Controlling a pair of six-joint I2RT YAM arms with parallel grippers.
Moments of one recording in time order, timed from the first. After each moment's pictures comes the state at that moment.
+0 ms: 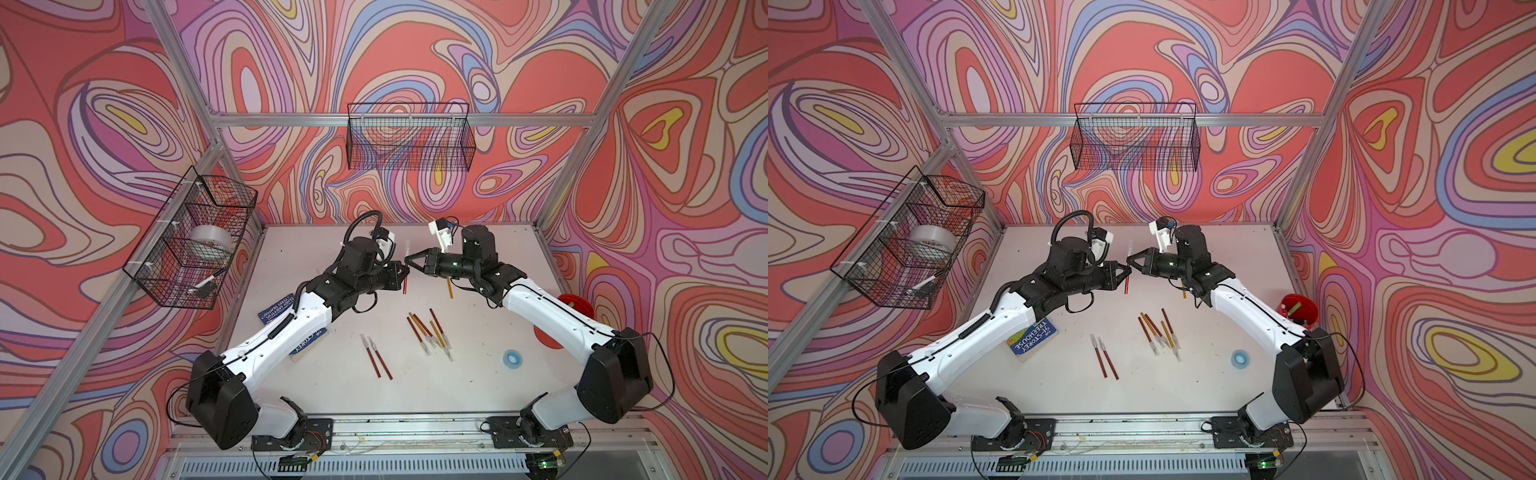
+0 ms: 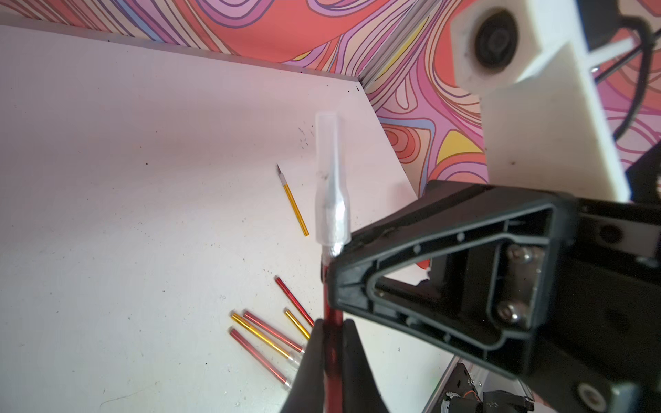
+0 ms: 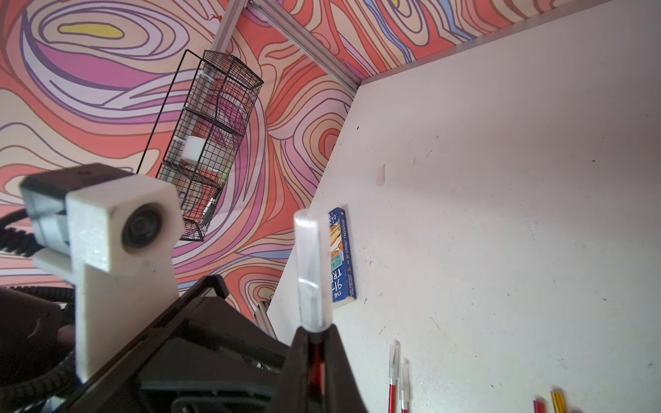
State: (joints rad) left arm -0.63 1.40 1.22 -0.32 0.24 -0.57; right arm 0.49 1.51 1.22 -0.07 -0.62 0.71
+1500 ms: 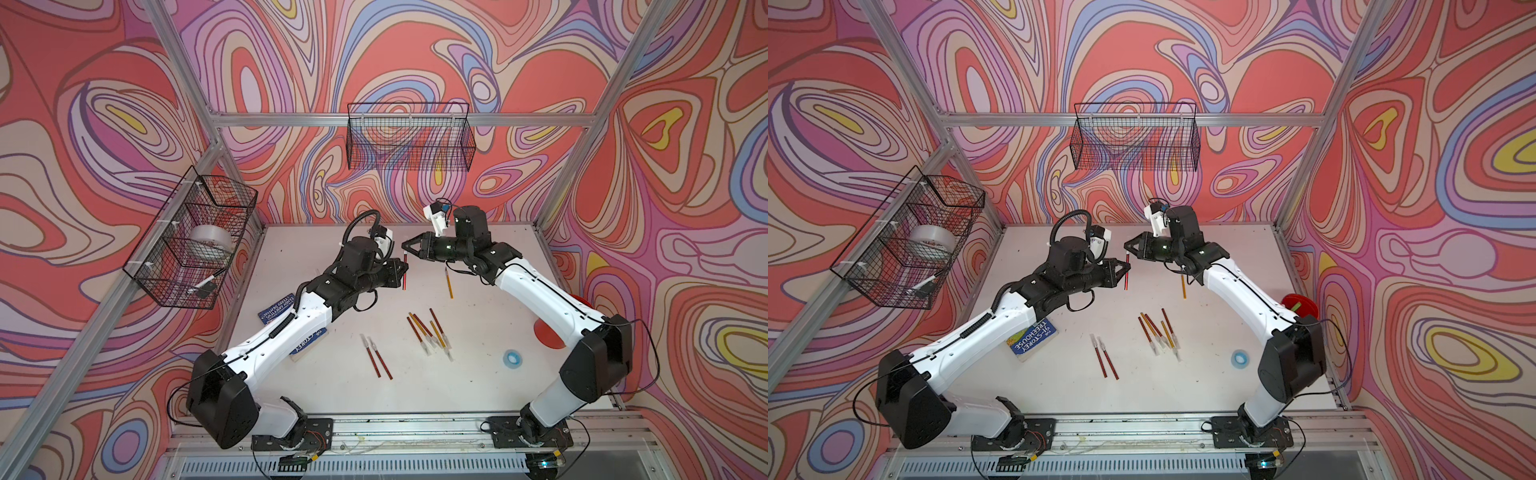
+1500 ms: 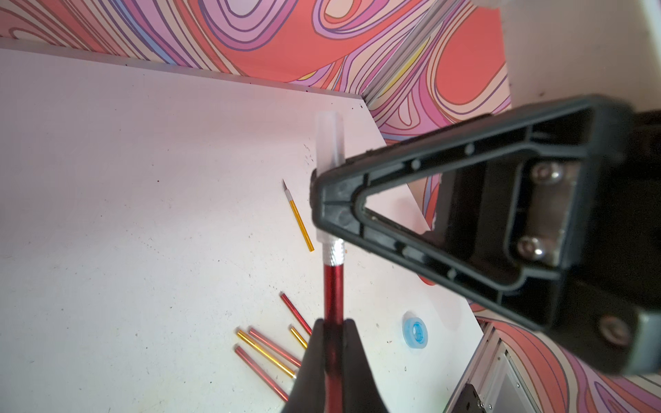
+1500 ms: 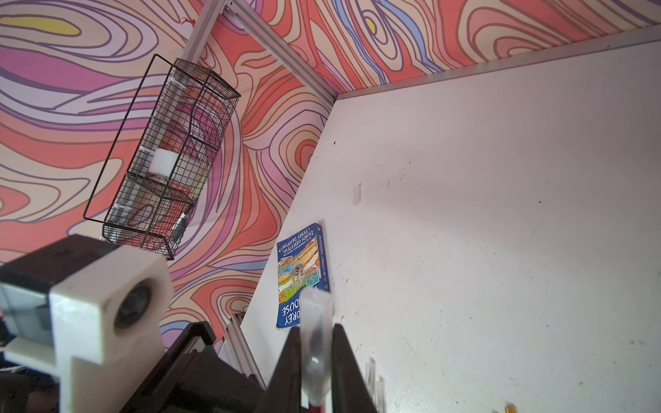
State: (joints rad) left arm -0.63 1.40 1.20 -0.26 0.20 -0.57; right arm 0.48 1.65 1.52 -0.31 -0.54 0.60
